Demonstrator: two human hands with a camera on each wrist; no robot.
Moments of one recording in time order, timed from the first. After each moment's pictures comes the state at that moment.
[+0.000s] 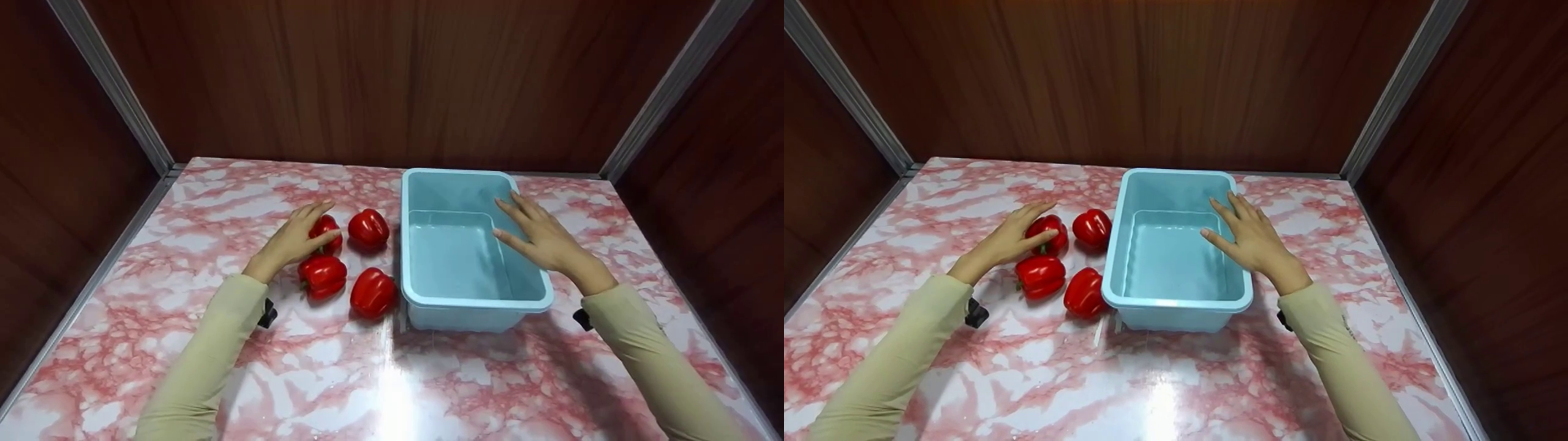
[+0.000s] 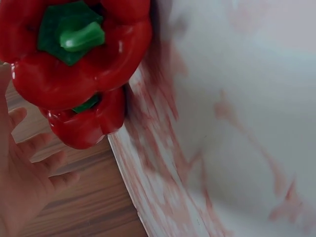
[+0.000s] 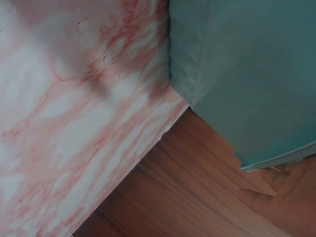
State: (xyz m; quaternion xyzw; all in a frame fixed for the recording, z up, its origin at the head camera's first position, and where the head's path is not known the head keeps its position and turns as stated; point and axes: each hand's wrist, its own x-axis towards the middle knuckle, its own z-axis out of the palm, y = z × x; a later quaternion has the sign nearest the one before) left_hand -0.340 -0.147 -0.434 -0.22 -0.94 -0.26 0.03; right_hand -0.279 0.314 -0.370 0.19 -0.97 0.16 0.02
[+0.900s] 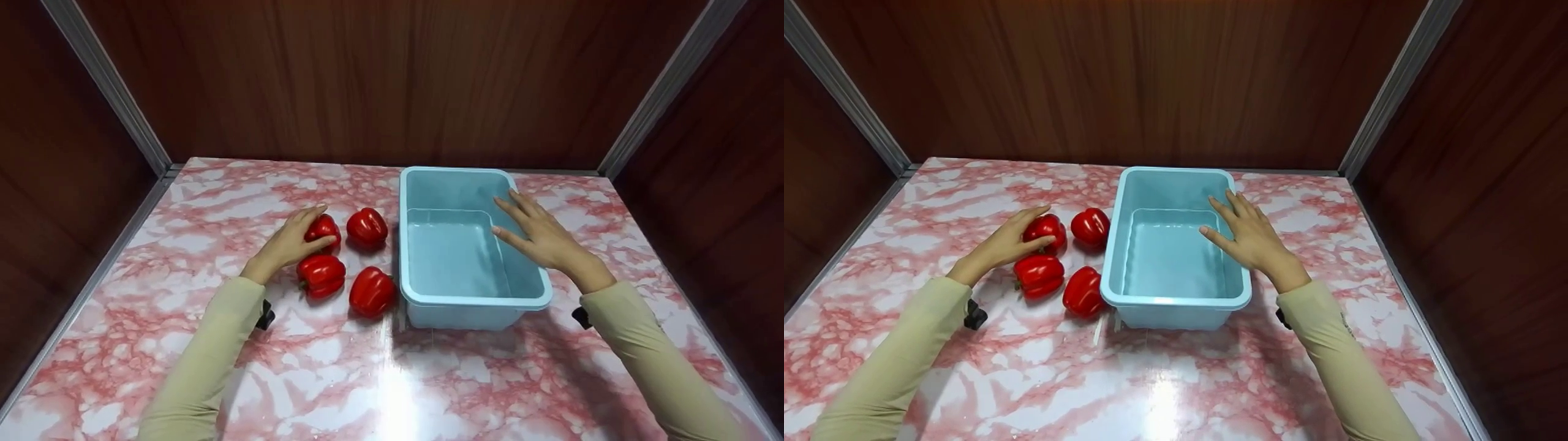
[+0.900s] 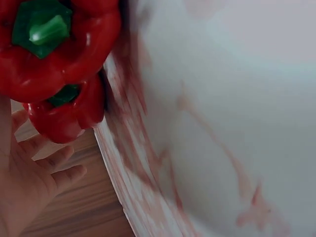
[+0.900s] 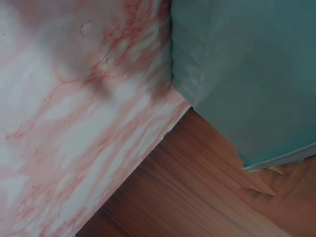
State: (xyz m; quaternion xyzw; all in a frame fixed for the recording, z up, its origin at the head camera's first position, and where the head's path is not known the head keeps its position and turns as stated) left_hand -0.345 -0.154 -0.450 -0.20 -0.94 -0.29 0.01; right_hand -0.279 0.315 -0.372 0.18 -0.97 0.17 0.02
